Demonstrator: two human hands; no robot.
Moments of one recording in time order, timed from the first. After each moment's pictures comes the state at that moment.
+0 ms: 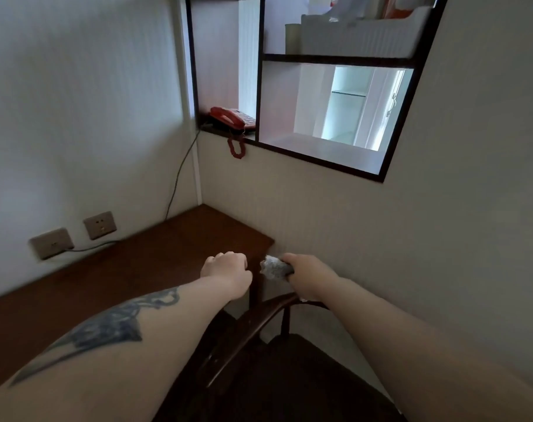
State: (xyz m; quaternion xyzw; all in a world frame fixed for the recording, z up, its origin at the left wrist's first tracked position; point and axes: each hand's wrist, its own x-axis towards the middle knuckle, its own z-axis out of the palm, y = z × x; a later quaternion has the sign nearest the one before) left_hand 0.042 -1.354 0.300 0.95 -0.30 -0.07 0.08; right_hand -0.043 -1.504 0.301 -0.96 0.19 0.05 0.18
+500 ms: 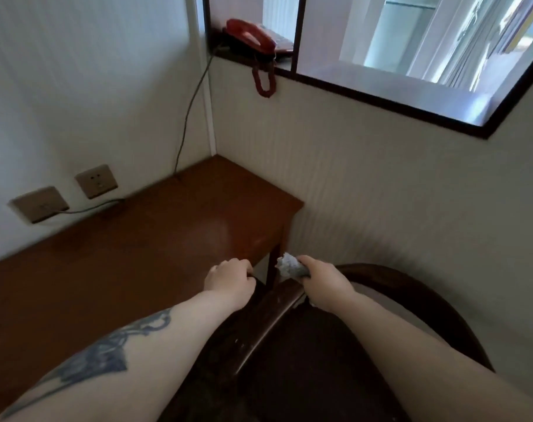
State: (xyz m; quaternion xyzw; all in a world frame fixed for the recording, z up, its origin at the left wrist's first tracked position) left_hand 0.141 -1.334 0.168 0.94 -0.26 -0.18 0.16; right_hand 0.041 -1.503 0.179 -0.93 0.25 0.09 0.27
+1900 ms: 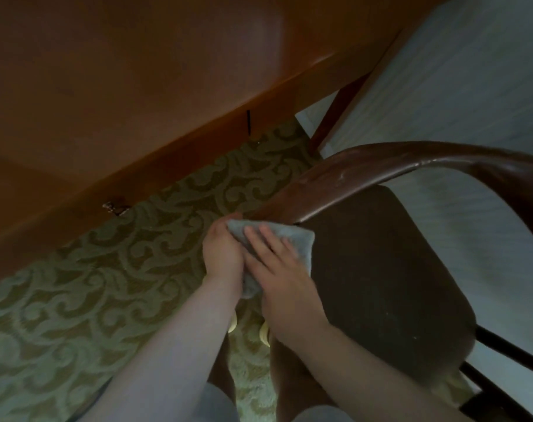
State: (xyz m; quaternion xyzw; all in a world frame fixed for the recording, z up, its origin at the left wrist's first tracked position) left_hand 0.069 -1.312 -0.067 0.60 0.46 -0.21 0.62; right_hand -0.010 -1.400 -0.055 -0.96 -0.12 0.08 0.24
